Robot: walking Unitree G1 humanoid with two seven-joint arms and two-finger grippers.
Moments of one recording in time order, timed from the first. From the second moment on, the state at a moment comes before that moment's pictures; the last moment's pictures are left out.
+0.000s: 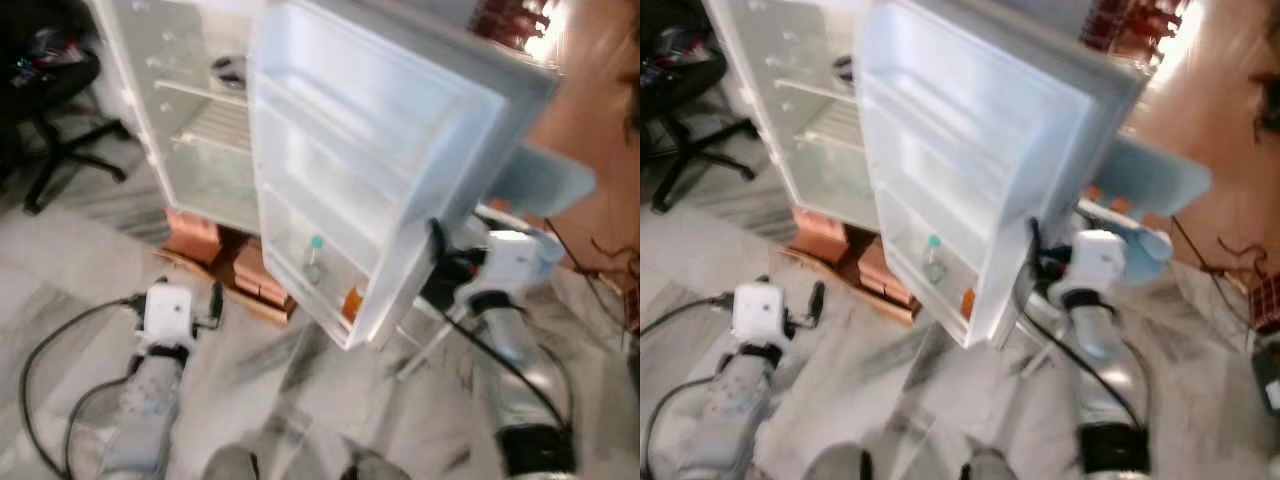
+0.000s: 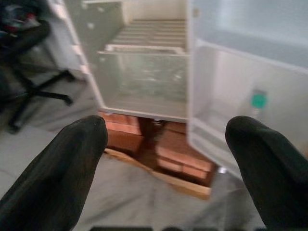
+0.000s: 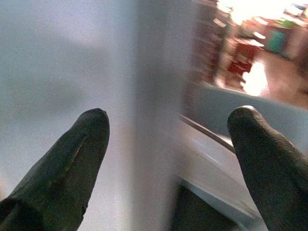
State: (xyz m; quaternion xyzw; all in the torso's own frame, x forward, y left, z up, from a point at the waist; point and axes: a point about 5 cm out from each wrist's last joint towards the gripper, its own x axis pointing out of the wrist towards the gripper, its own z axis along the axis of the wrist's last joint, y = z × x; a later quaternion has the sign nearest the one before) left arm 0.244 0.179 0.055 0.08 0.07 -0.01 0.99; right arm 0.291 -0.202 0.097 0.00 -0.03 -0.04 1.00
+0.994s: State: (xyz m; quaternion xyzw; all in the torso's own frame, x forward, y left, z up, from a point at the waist) left arm 0.221 0.173 0.032 0.08 0.13 -0.02 0.99; right arm 0.272 -0.078 0.166 0.33 -0.03 0.46 0.83
